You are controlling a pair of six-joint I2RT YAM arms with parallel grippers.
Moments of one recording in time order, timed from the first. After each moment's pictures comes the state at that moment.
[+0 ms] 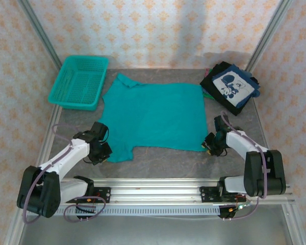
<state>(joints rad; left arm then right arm) -0.21 1.14 0.58 -0.86 0.05 -0.85 0.05 1.34 0.61 -0.66 -0.23 0.87</state>
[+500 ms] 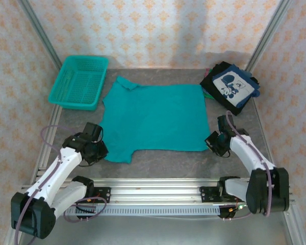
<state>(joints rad) -0.21 0.91 0.64 -1.04 0.05 -0.86 0.05 1.13 0.63 -0.78 -0.17 0.88</state>
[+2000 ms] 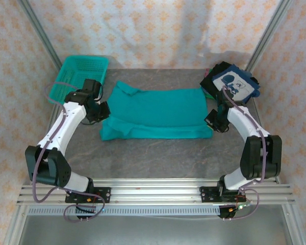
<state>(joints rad) -0.09 1.46 1.31 -1.06 0.08 -0.58 0.04 1.53 1.09 -0.88 -0.11 0.74</state>
